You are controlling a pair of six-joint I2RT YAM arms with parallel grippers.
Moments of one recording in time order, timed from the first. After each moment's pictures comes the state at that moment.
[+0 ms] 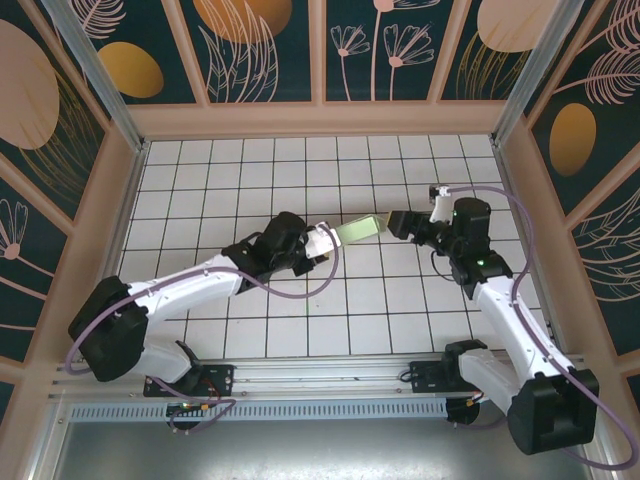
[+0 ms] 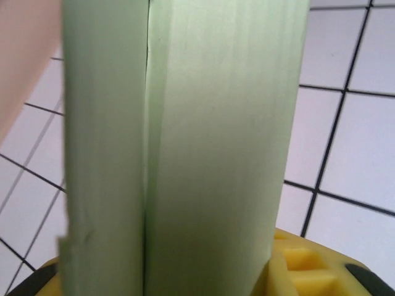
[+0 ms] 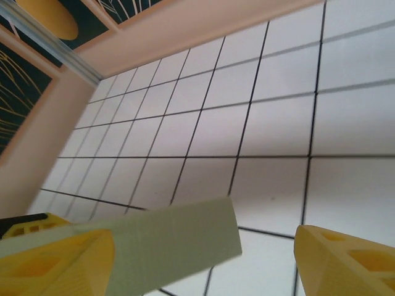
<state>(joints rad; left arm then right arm) -0.82 1.44 0.91 -0.14 0.01 0.47 0.18 0.94 0.69 -0.18 -0.44 0.37</state>
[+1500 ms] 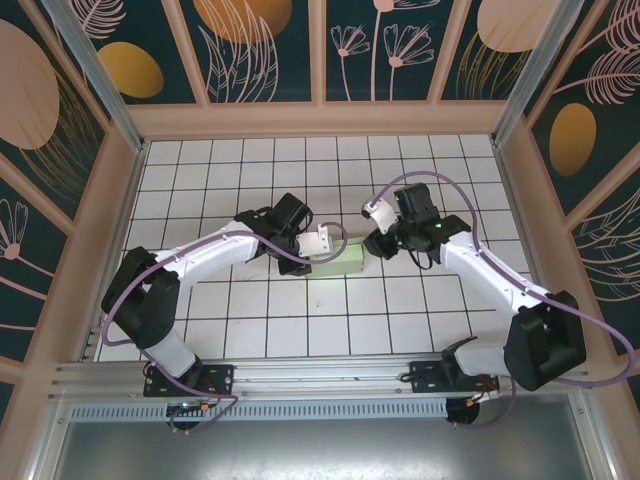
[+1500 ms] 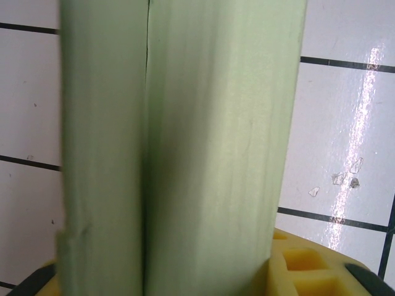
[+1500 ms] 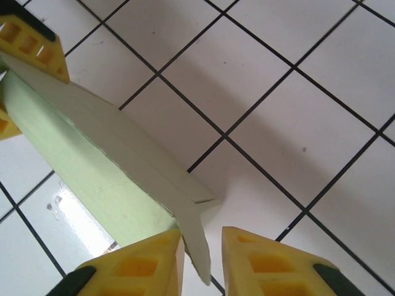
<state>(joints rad) -0.71 1.66 1.15 -0.65 0.19 0.65 0.46 1.31 0.94 -0.56 -0.32 -0.28</state>
